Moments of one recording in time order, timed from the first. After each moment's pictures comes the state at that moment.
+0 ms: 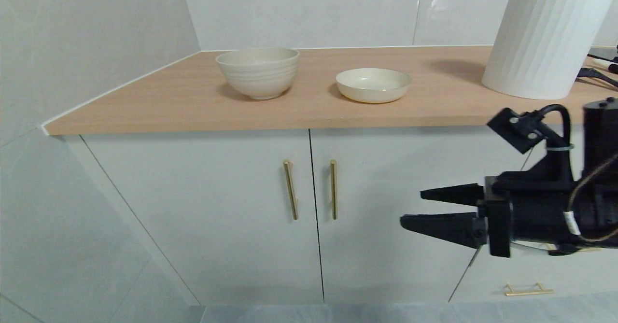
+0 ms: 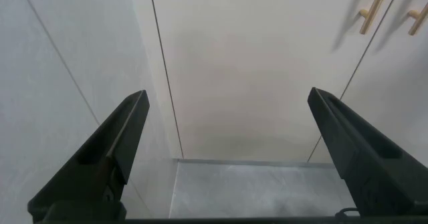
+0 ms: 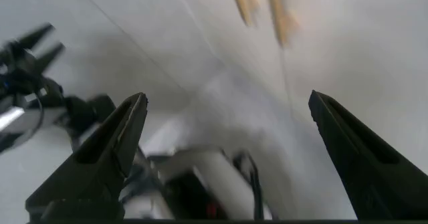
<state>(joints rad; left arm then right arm) 0.00 0.00 0.00 0.00 0.04 -0.01 0.59 1.45 -0.80 -0.32 0.46 0.15</state>
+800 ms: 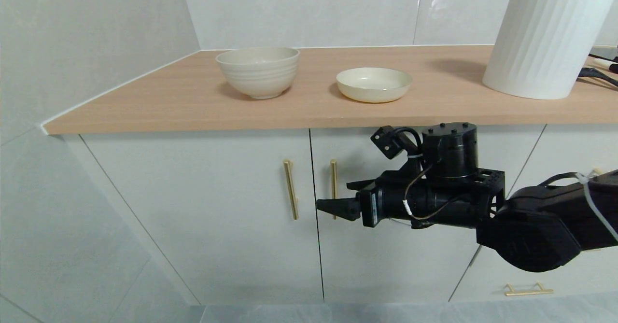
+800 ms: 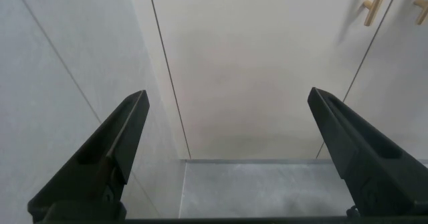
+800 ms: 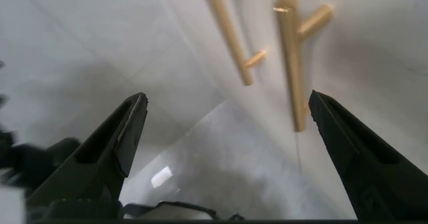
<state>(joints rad) 0.00 0.00 0.00 0.00 0.04 0.04 0.68 1.91 -1.01 -0.63 0.36 0.18</state>
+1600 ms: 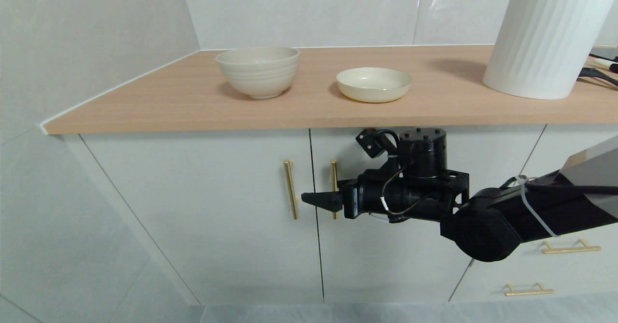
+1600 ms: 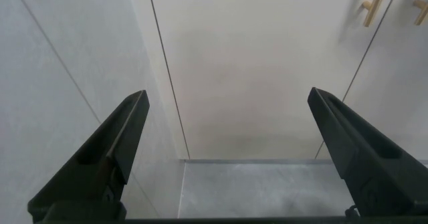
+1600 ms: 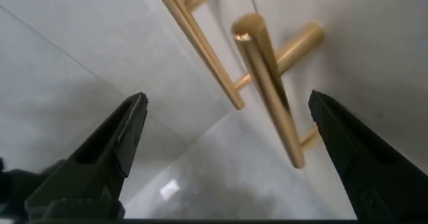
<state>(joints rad) 0.00 0.00 0.00 0.00 0.04 0.03 0.67 2.04 -1.11 -0.71 0.41 0.27</state>
